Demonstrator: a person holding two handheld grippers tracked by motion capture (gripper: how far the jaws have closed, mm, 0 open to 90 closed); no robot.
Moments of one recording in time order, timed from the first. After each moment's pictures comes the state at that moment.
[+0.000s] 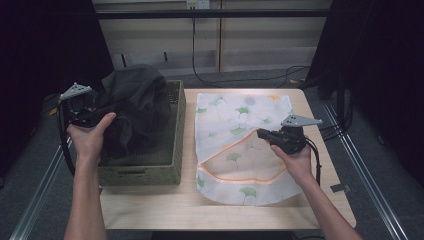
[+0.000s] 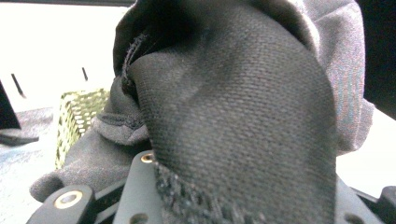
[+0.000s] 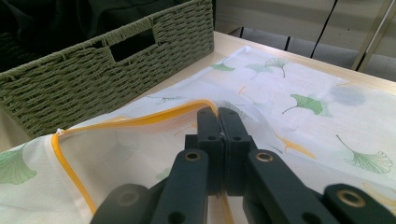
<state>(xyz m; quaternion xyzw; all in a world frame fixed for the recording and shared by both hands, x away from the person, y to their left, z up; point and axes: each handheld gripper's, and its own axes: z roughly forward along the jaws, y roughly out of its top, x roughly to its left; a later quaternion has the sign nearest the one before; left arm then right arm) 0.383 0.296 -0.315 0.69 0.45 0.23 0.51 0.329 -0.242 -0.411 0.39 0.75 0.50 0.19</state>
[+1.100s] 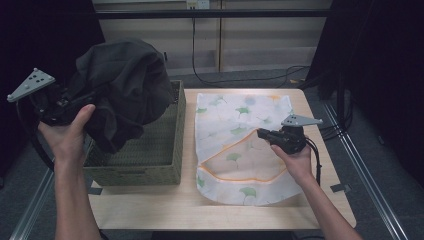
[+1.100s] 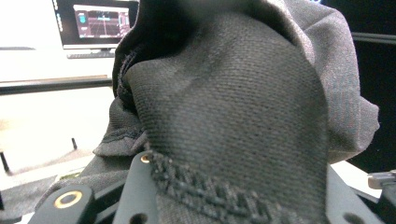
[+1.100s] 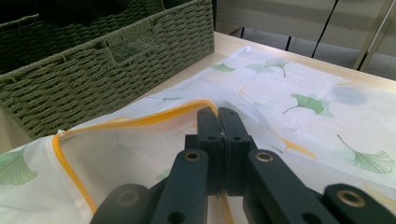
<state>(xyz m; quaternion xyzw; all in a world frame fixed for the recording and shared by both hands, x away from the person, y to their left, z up) 0.325 0.298 -0.242 0.65 0.37 0.29 0.60 0.330 -0.243 -0.412 0.39 0.75 0.50 0.19</state>
